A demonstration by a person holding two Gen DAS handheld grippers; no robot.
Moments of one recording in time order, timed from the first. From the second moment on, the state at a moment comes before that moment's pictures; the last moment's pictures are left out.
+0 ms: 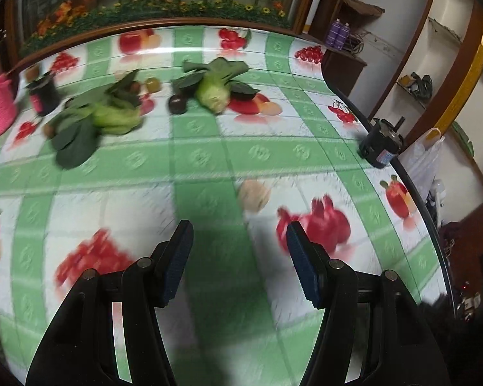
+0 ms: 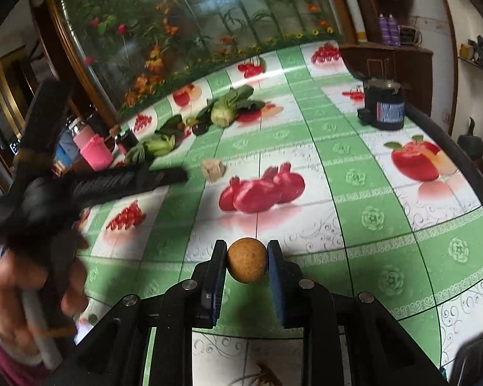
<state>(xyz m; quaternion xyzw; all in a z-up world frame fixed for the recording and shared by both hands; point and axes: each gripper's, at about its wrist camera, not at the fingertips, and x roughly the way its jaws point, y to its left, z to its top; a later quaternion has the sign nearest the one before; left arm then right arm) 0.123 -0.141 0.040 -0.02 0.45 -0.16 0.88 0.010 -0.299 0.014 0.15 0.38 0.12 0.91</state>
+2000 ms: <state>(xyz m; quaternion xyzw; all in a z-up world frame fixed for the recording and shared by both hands) -0.081 0.183 0.066 -0.03 0.37 0.10 0.92 -0.041 0.041 0.058 -0.01 0.37 0.40 0.84</state>
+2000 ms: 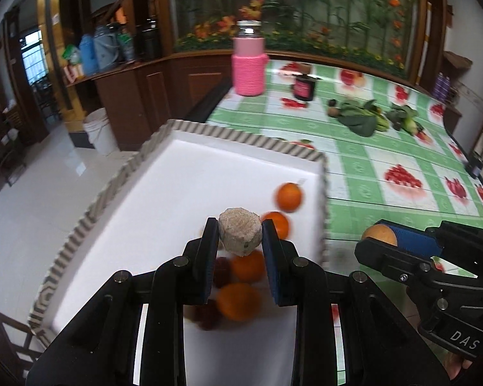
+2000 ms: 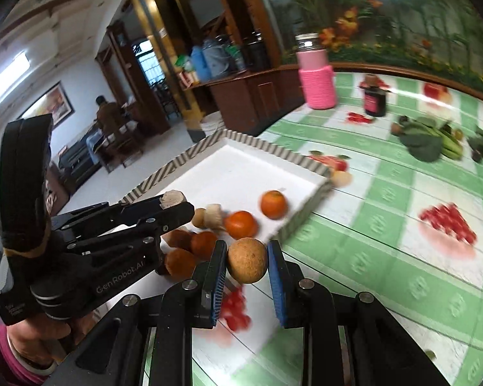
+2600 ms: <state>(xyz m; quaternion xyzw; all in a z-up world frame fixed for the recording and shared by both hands) -0.084 0.238 0.048 -0.06 0.40 0.15 0.90 -0.027 0.108 0.034 -0.07 0.39 0.40 0.82</state>
